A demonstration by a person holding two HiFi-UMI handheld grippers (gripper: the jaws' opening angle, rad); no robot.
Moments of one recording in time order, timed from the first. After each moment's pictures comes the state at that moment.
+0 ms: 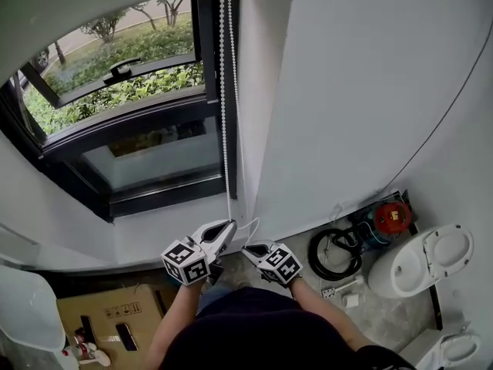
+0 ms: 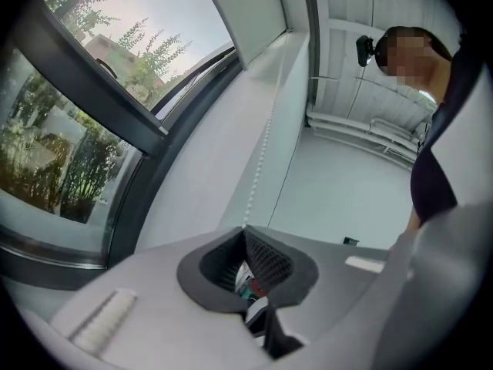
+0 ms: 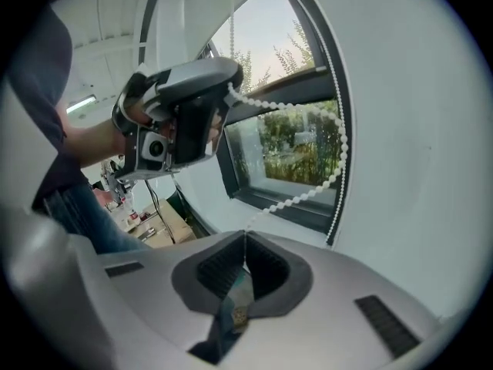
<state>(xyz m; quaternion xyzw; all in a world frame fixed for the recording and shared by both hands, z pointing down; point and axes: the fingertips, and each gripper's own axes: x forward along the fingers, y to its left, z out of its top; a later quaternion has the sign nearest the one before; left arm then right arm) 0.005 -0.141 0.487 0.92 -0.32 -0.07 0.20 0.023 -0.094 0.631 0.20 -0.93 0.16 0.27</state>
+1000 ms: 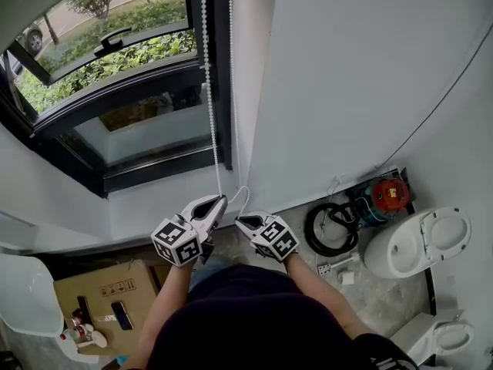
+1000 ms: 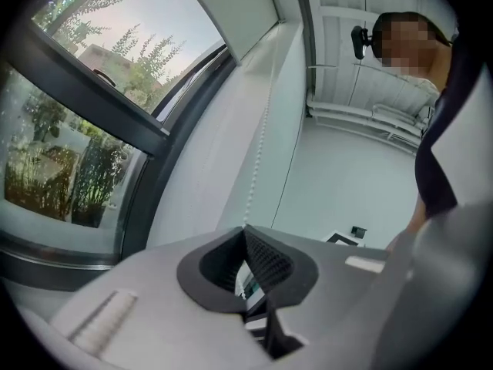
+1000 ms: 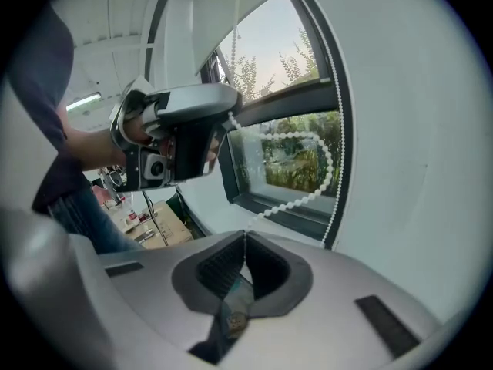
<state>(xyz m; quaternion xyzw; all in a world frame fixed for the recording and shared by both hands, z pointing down) -0.001 -0.131 0.499 0.92 -0.35 -0.04 0.19 0.020 -0.095 0.619 0.20 -0.94 0.14 0.26</state>
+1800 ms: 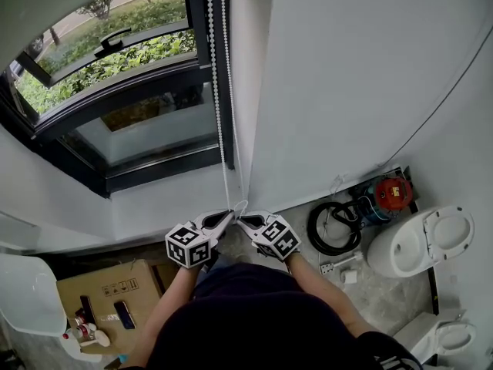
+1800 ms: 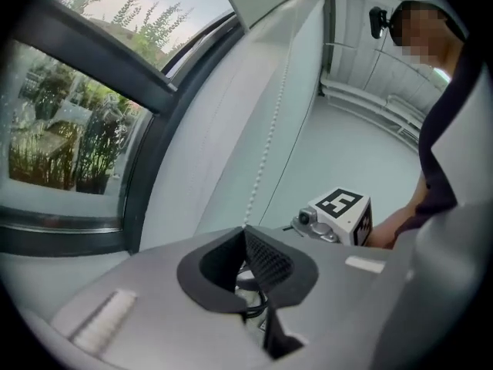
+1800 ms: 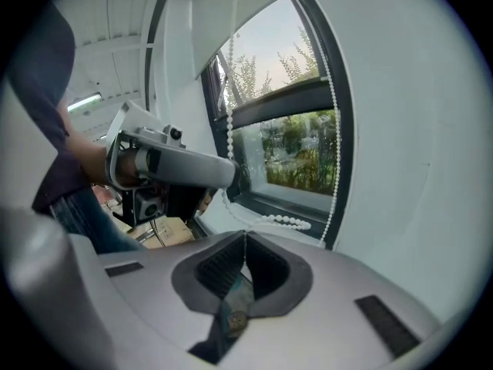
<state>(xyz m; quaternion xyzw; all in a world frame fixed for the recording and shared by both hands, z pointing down) 0.017 -0.112 0.572 0.91 -0.33 0.04 0.26 0.020 -0.097 0.620 0.19 -0.94 0.14 0.26</state>
